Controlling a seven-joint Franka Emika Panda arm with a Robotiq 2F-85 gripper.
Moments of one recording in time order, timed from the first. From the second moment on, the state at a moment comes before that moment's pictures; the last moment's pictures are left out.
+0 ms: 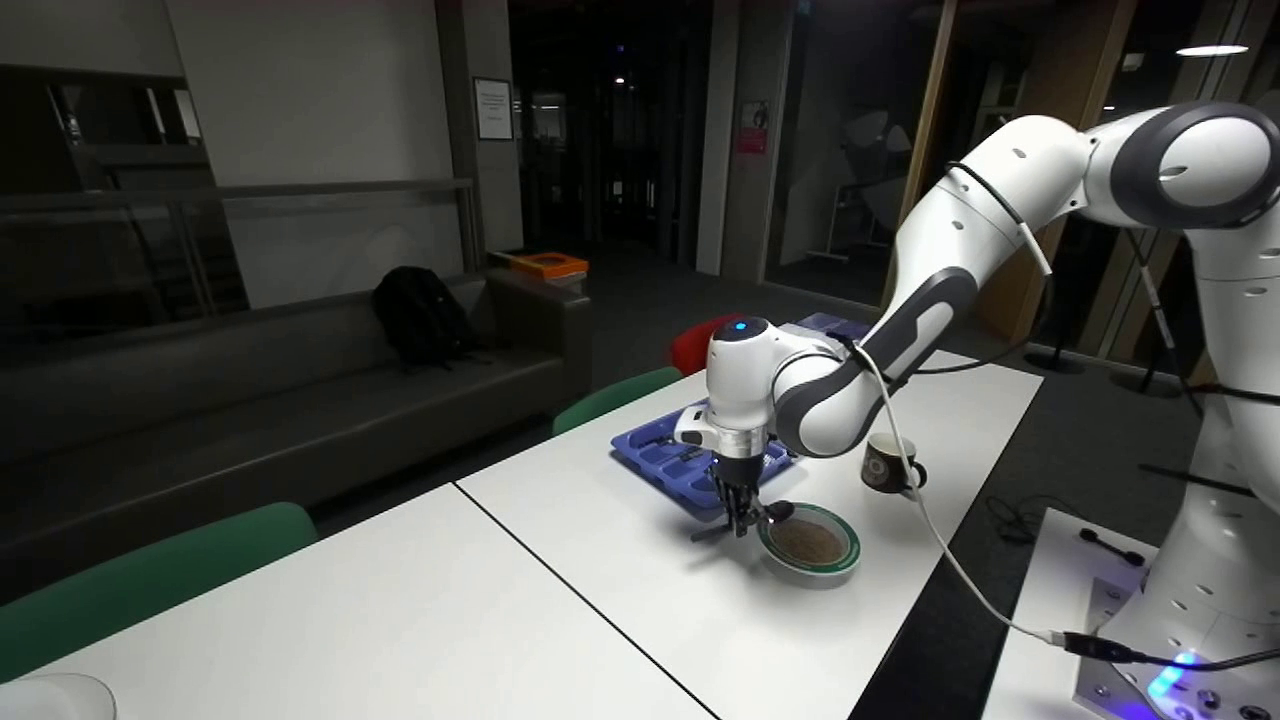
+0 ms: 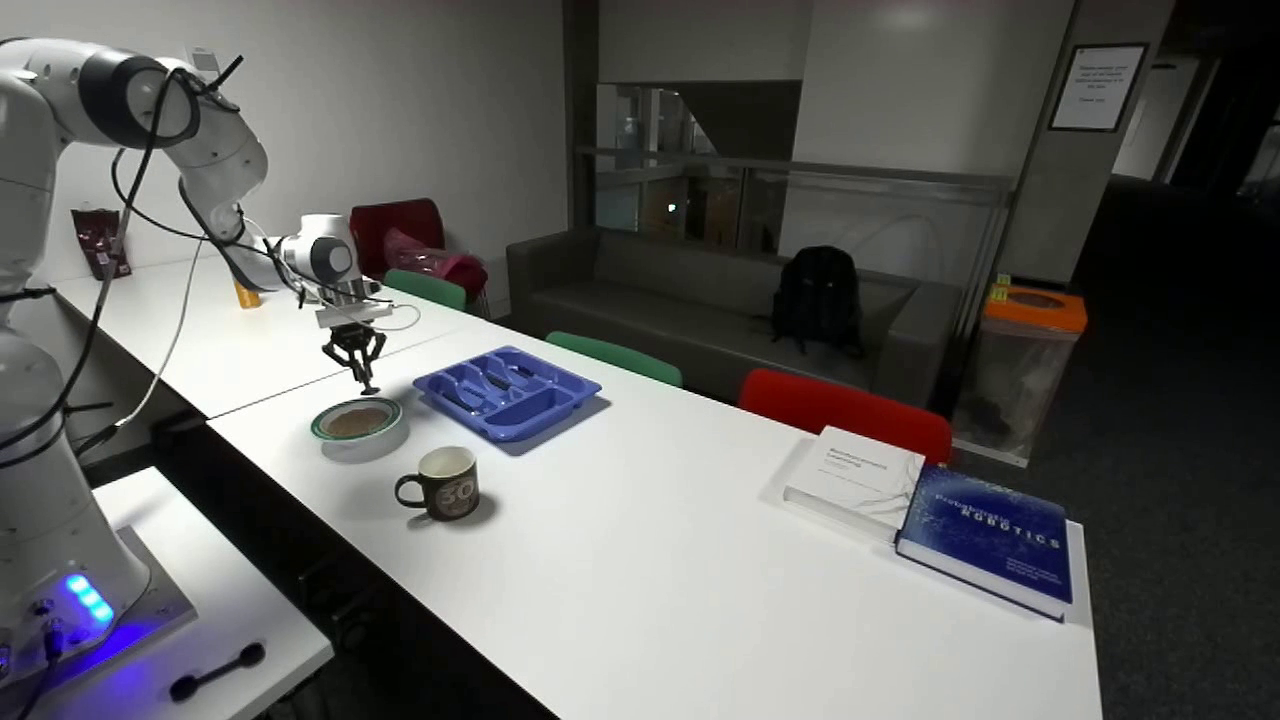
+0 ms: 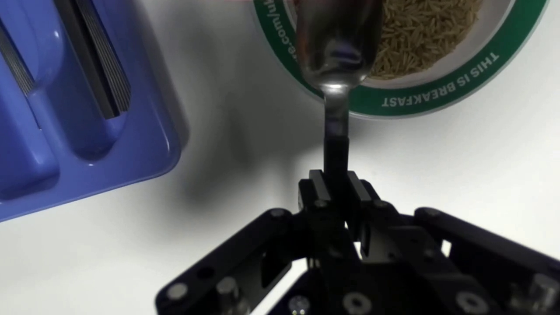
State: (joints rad) arm 0.20 0.42 0.22 -2.12 -0.32 2.47 -0.54
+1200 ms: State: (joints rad) arm 0.17 0.34 0.22 -2.30 -0.32 2.83 -0.48
